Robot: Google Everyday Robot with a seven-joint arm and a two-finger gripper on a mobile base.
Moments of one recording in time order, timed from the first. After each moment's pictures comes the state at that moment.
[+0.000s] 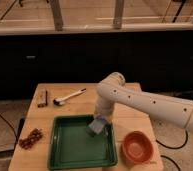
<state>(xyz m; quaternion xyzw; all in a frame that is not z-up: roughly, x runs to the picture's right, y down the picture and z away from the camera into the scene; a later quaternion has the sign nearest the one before) 0.025 0.162 0.755 -0.25 -0.24 -0.50 0.80</state>
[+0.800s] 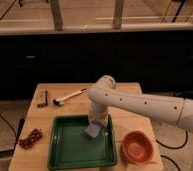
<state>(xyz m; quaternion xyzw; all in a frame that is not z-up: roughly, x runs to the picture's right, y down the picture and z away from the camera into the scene) -0.001 0.181 0.754 -0.25 -0.25 -0.54 0.77</state>
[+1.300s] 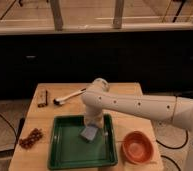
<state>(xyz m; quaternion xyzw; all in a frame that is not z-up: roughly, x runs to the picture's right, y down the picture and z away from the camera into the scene) -0.013 0.192 0.754 -0.25 -0.25 -0.55 0.75</state>
